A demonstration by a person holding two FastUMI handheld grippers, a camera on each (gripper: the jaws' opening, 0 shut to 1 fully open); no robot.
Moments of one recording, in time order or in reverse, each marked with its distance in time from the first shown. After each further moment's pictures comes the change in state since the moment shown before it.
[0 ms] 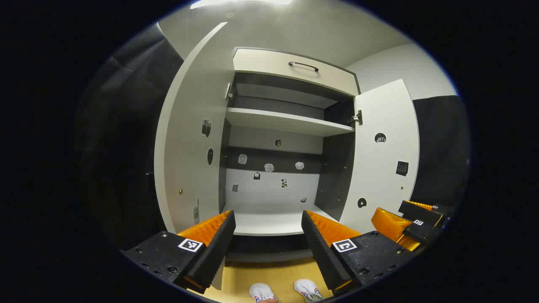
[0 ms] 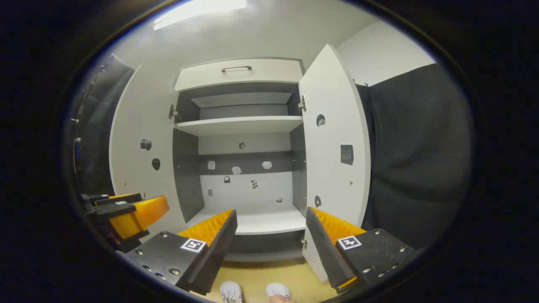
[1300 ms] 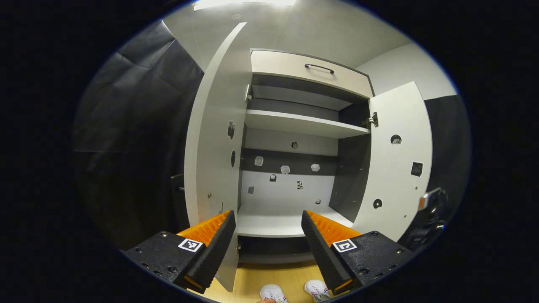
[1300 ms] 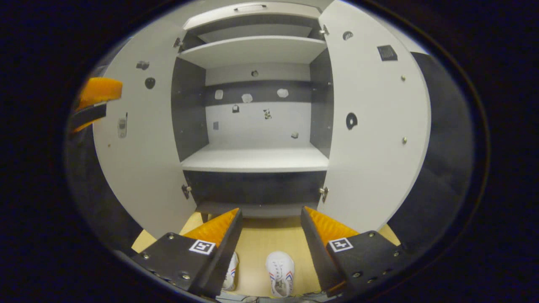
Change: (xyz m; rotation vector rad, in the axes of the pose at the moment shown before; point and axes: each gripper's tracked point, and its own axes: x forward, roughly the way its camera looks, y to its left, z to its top) left arm -0.003 0.039 -0.002 0.007 -0.011 0.091; right arm 0.032 0.010 -0.205 -0.071 0.430 0.083
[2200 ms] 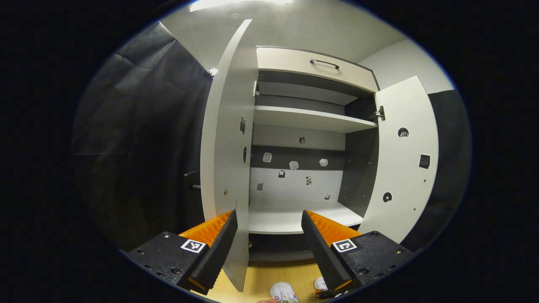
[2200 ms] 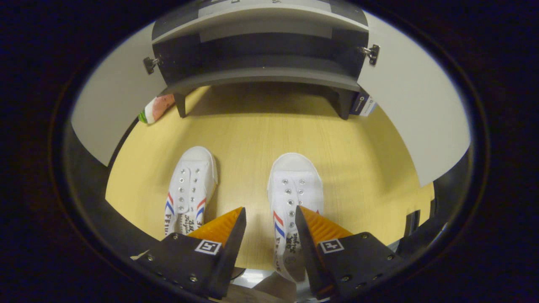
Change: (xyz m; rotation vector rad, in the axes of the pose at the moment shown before) left arm -0.001 0.018 -0.009 0.029 0.018 0.039; right arm 0.072 0.000 -0.287 -0.081 0.645 0.027
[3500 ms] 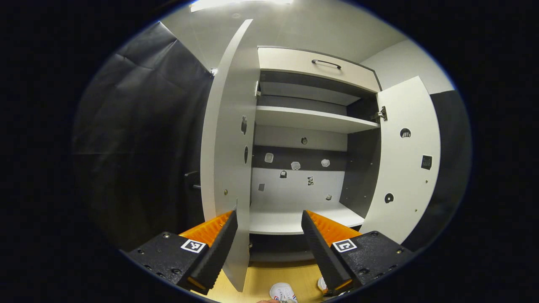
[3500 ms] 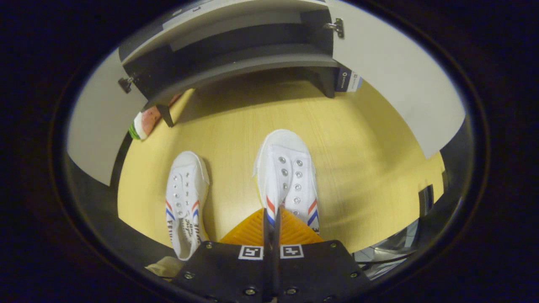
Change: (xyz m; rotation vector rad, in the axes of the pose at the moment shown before) left arm 0.000 -0.001 -0.001 -0.012 -0.006 0.013; right arm -0.005 -0.013 0.003 0.193 0.015 0.037
